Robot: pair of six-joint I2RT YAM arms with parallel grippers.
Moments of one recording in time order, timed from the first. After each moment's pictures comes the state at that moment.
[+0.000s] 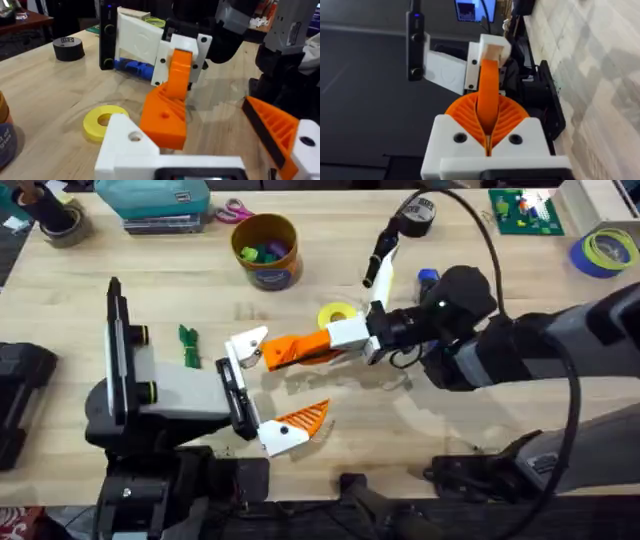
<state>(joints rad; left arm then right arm) 0.02 0.01 0.02 -0.14 1.21 0.02 0.54 1.71 0.44 1.38 -1.24 1.56</state>
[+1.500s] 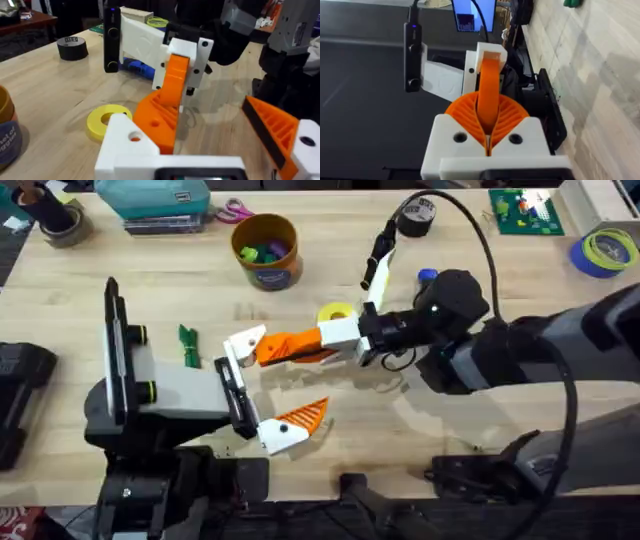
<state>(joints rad) 0.03 0.01 0.02 -0.14 1.21 0.03 0.58 1.71 0.44 1.36 -1.14 1.55</state>
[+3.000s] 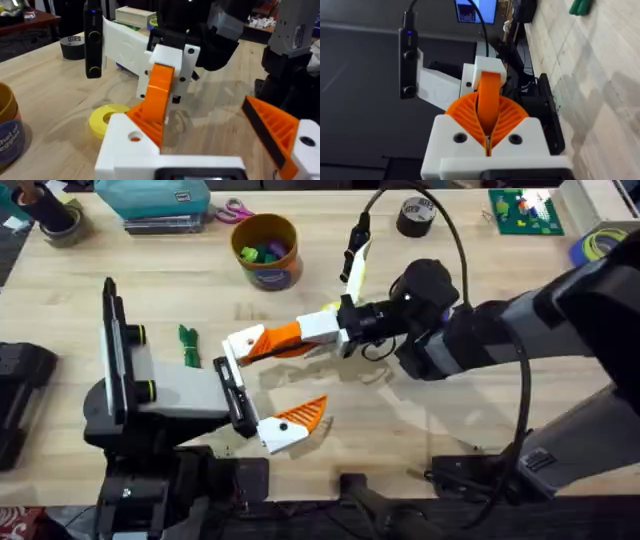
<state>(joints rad) 0.03 0.01 0.02 -0.14 1.20 0.03 0.62 1.84 0.57 1.37 -1.16 1.54</state>
